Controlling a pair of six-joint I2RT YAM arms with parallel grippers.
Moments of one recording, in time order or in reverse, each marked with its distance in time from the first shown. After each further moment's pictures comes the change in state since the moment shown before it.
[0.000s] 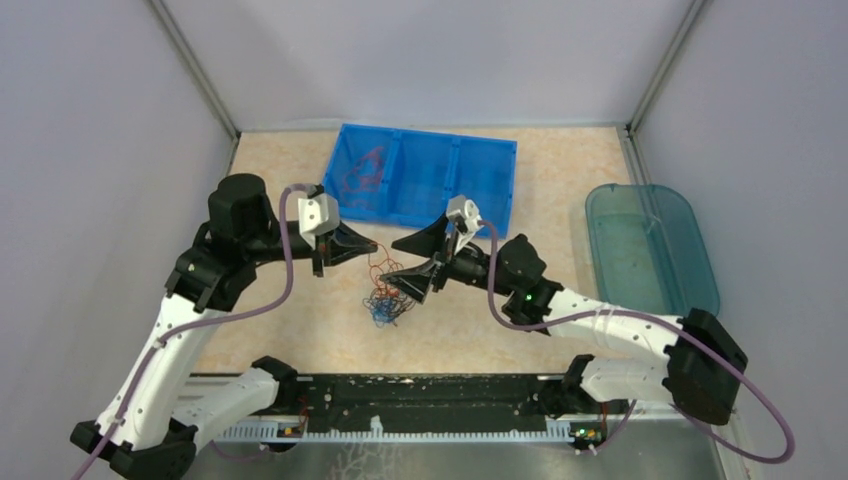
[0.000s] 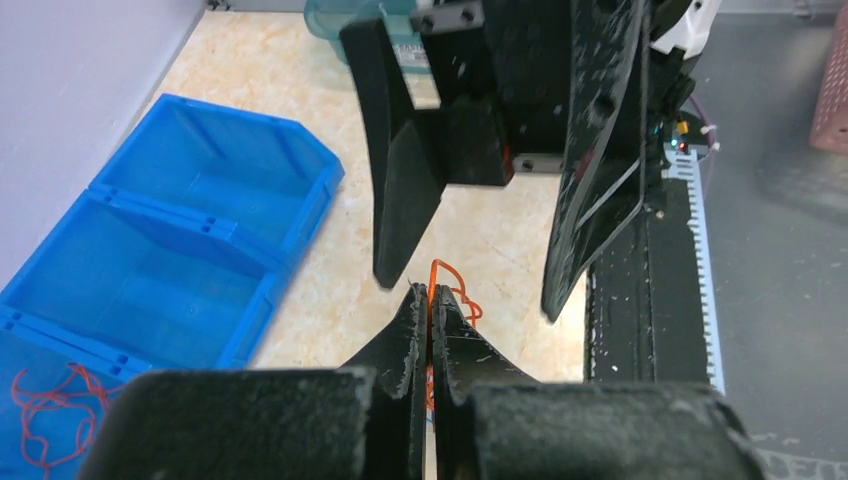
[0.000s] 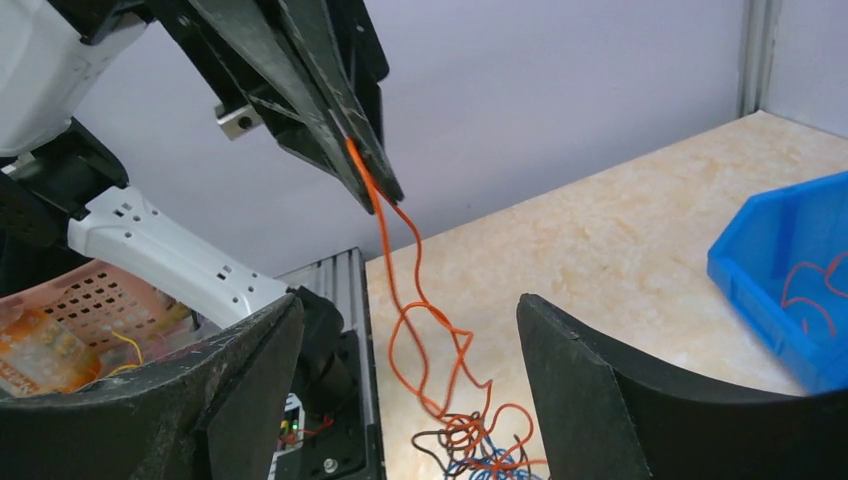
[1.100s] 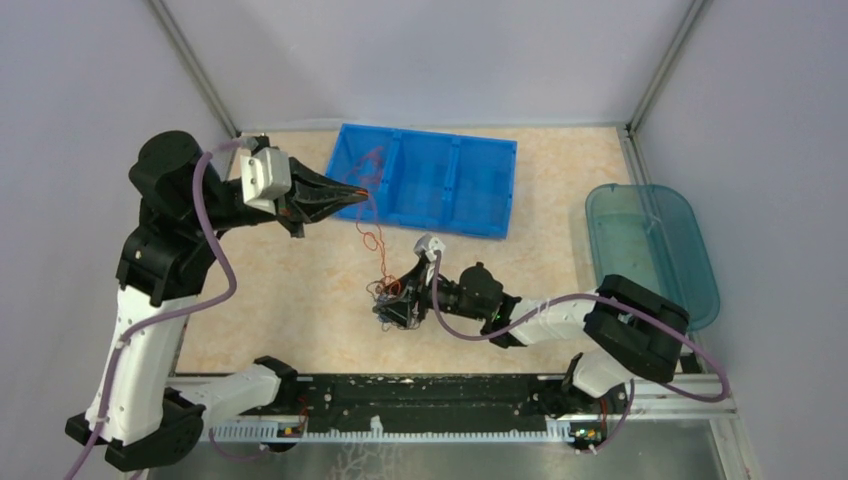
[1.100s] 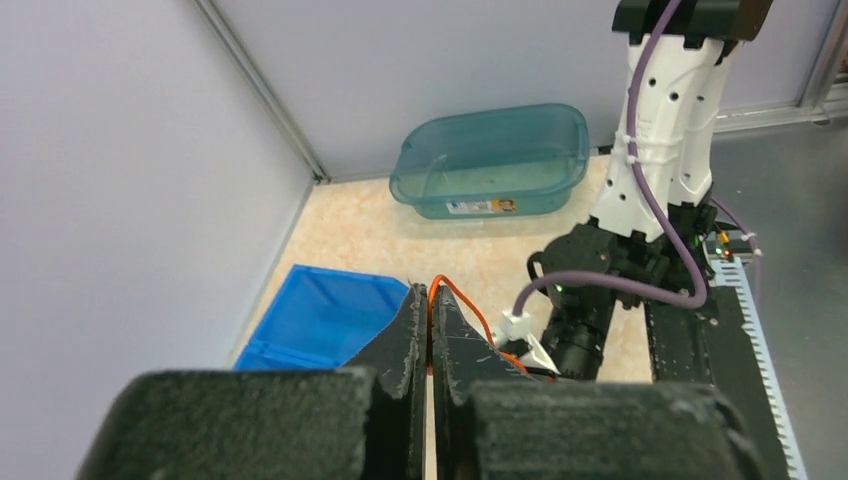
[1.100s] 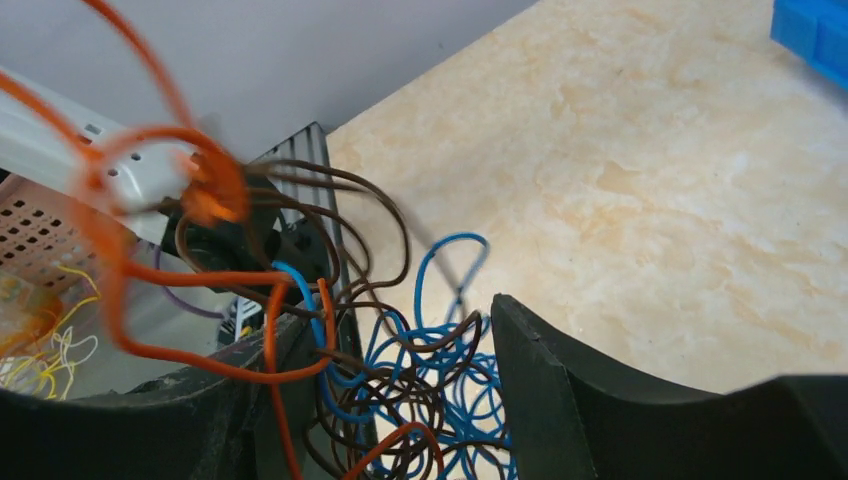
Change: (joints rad) left arm -0.006 0.138 0.452 0.035 0.041 -0.084; right arm 0.098 0.351 -0.130 0.236 0.088 0.049
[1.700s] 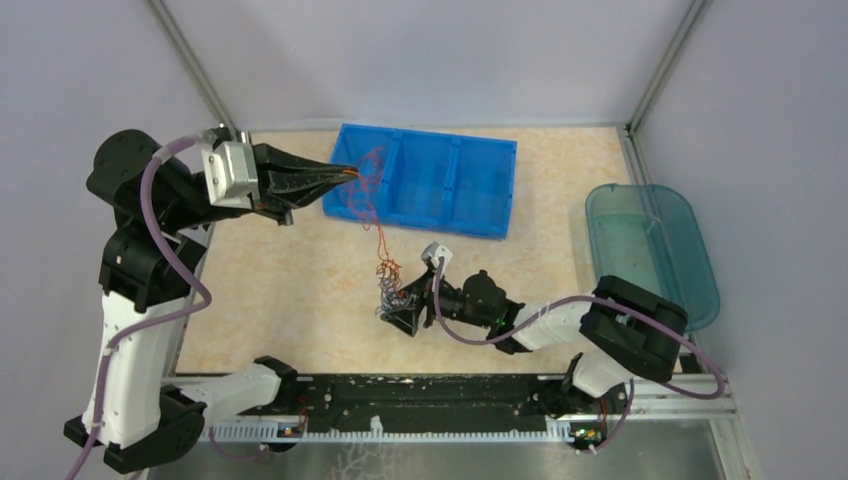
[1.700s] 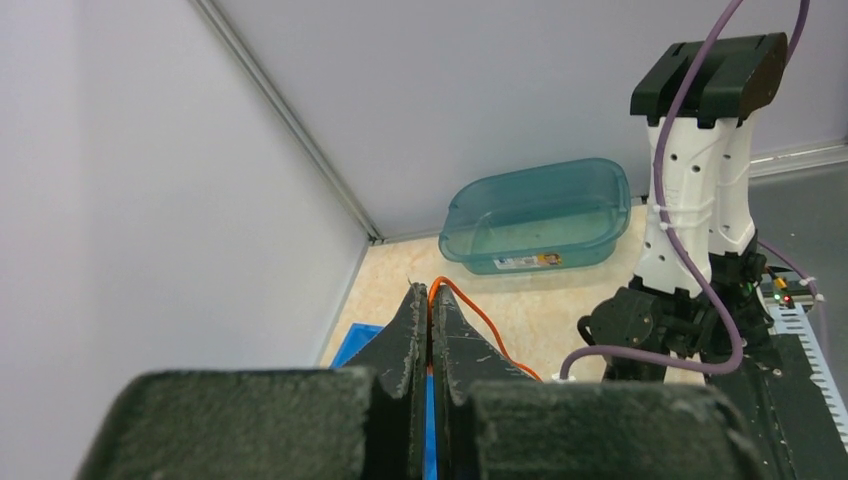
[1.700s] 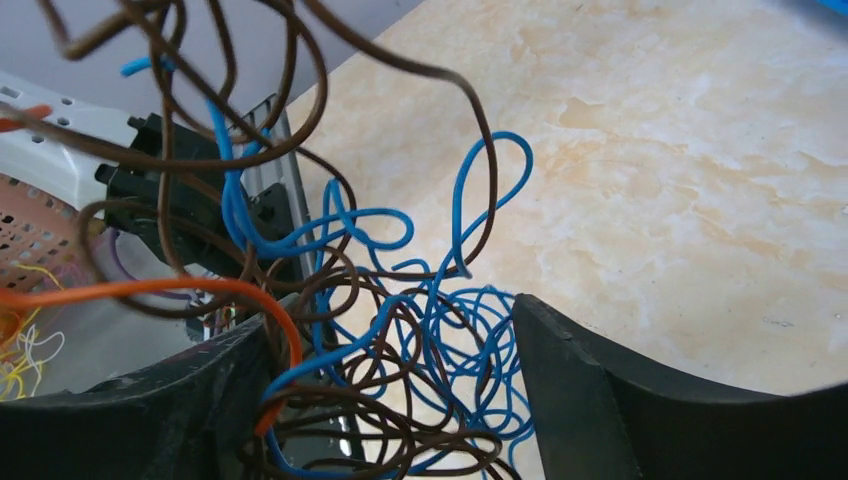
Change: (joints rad) left arm 0.000 0.029 0.133 0.123 -0.019 -0.043; right arm 0.000 0.035 -0.093 0.051 0.058 0.022
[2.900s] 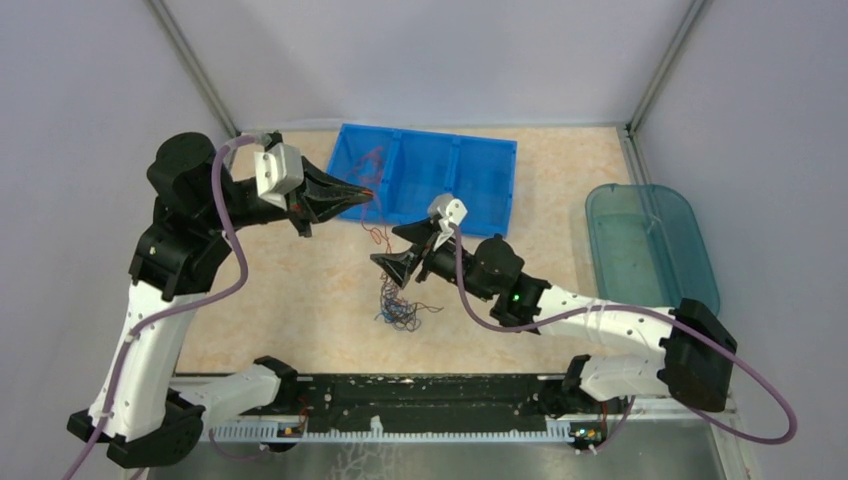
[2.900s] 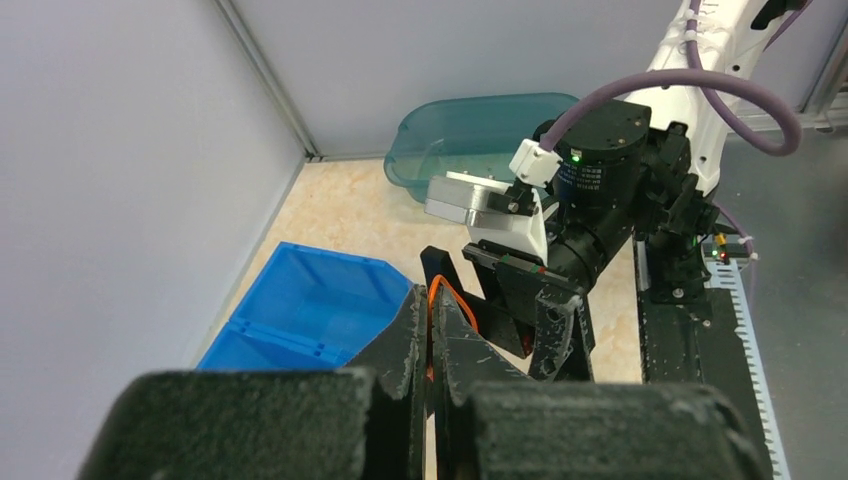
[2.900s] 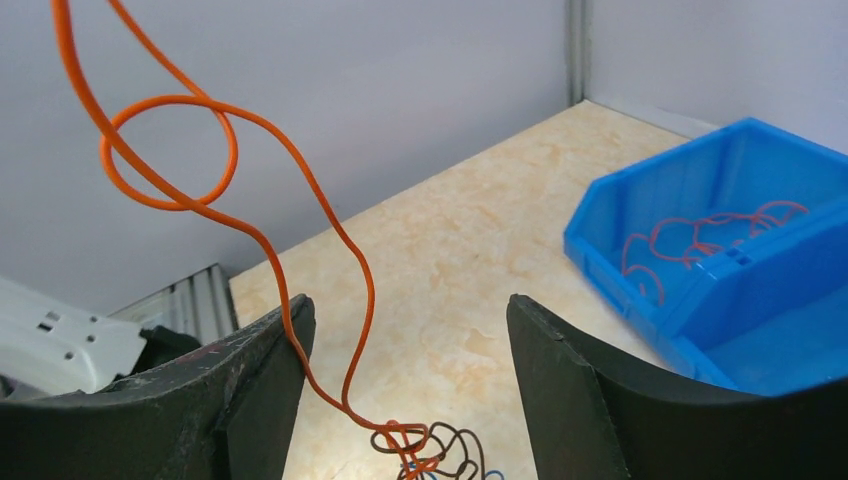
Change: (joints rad) left arm 0.000 -0.039 -0.191 -0.080 -0.013 0.014; right arm 0.008 -0.299 0.331 -0.400 0.172 -0.259
